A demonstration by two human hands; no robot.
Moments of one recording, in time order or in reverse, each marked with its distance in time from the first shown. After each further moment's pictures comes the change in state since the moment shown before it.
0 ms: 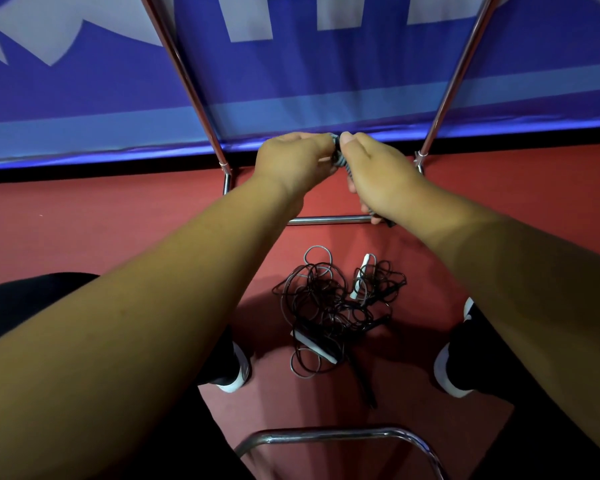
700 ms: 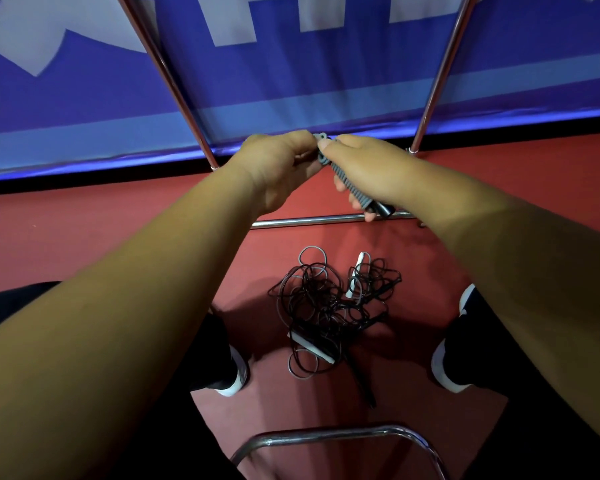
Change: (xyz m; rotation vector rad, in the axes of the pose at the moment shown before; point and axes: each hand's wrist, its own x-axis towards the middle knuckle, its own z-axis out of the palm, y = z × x) left_hand 0.002 0.013 -0.003 -0.165 -0.117 -0.127; right_hand 0.003 -0.001 -0.017 0.143 -0.199 0.071
